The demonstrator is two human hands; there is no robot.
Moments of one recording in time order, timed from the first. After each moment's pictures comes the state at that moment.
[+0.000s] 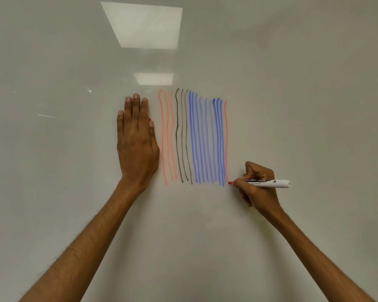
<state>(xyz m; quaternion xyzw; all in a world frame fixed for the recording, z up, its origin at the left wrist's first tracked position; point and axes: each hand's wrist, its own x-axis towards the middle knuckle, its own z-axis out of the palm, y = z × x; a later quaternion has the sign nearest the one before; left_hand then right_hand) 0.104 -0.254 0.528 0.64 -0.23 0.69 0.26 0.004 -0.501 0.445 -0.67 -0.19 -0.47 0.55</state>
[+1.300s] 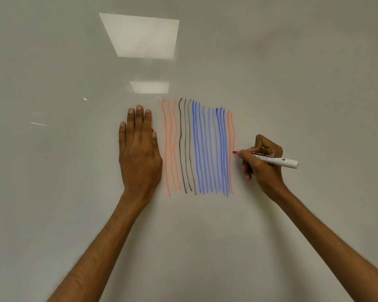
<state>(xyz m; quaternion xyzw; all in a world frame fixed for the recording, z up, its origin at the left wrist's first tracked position) 0.103 -0.254 0.525 0.63 -0.23 0.69 0.26 0.012 -0.501 0.508 -0.61 -0.23 -0.53 0.54</state>
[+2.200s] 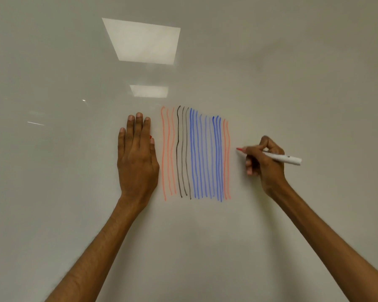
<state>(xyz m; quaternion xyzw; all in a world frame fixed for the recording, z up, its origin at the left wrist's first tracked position) 0.101 -0.254 0.523 0.63 -0.23 0.69 0.26 -0.006 -0.514 0.527 -0.60 -0.19 -0.48 0.61</state>
